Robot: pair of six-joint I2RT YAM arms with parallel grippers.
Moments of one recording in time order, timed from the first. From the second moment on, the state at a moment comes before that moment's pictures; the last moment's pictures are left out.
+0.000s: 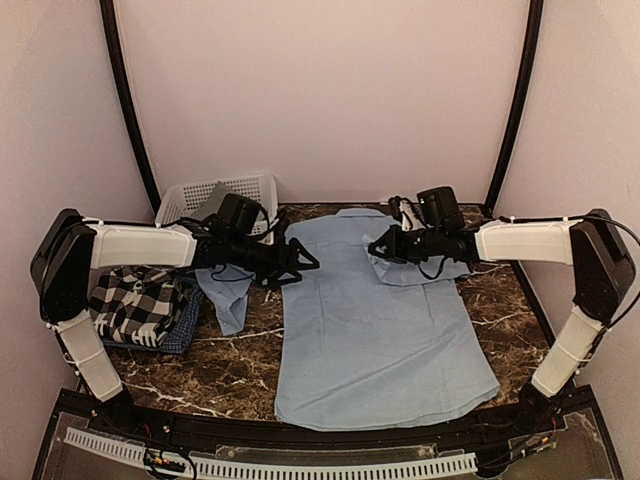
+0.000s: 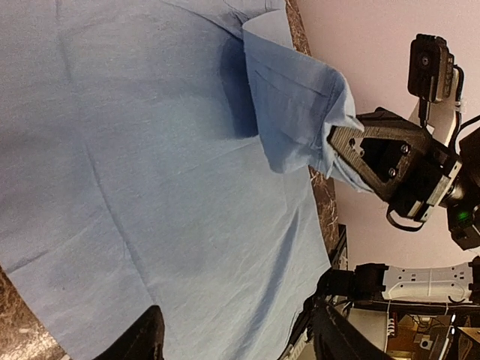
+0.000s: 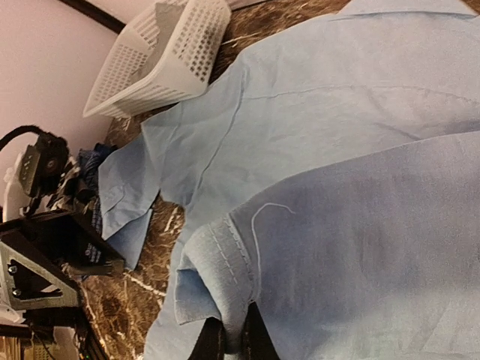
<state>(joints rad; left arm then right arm) -0.64 1.75 1.15 -0.09 0.55 -0.83 0.52 1.67 1.07 -0.02 -0.38 0.53</state>
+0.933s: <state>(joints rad) -0.67 1.94 1.12 0.27 0.47 -1.14 0.68 1.83 1.05 0.20 -0.54 0.70</state>
